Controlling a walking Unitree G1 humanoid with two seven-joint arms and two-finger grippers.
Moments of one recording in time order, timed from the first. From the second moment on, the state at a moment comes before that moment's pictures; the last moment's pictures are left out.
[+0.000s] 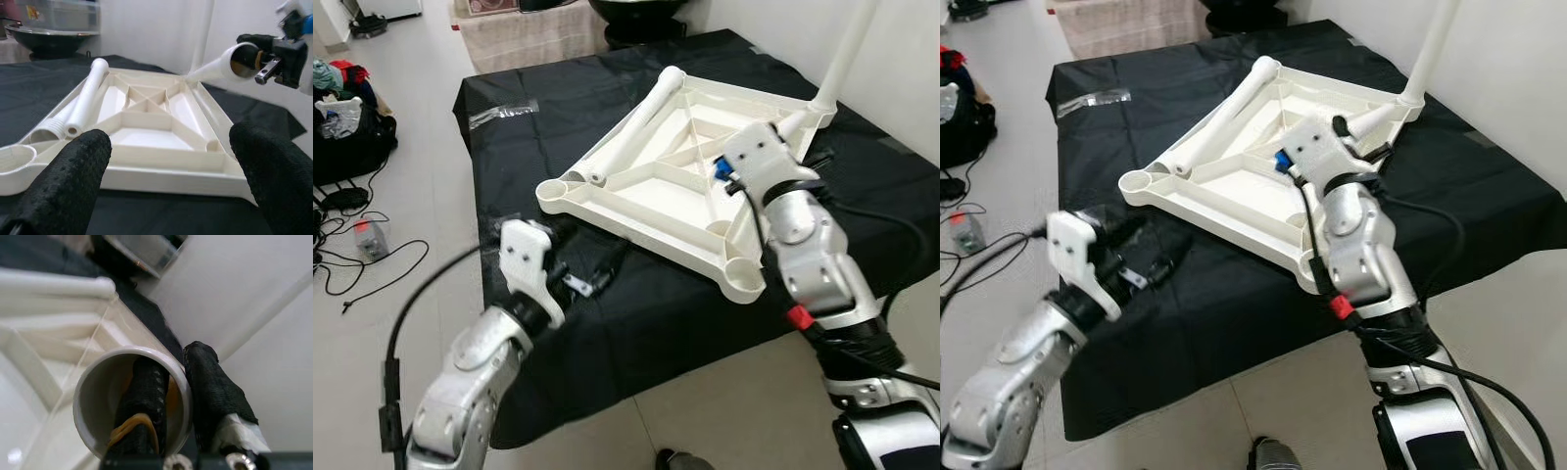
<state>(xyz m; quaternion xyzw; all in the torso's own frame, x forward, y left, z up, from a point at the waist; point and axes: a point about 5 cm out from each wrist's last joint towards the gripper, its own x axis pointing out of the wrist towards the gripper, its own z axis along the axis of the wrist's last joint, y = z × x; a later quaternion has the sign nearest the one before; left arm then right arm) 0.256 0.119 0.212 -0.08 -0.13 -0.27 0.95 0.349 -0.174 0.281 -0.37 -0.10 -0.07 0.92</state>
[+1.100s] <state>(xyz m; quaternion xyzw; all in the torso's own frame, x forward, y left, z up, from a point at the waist) 0.369 0.120 0.301 -0.60 -0.08 -0.34 0.72 0.351 -0.187 0.314 0.08 -0.20 0.15 0.96</state>
